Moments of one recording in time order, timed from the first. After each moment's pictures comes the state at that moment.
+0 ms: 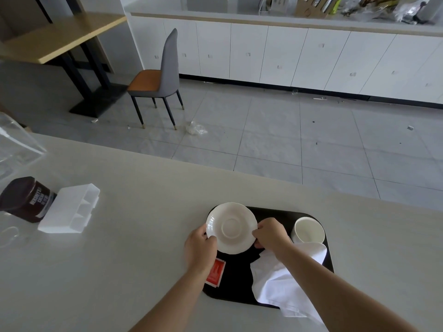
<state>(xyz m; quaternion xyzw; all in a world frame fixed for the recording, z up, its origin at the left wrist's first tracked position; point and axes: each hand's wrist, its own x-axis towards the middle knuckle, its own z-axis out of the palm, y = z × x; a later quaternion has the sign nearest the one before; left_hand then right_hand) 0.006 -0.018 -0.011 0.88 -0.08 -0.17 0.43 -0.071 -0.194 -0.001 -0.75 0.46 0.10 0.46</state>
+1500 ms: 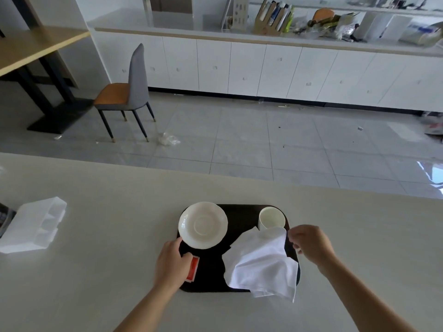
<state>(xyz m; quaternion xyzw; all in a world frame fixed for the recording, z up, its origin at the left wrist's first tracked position) -0.020 0.014 -0.016 0.90 -0.19 -0.20 0.33 -0.231 -0.254 0.040 -0.73 0.54 -0.05 0.42</state>
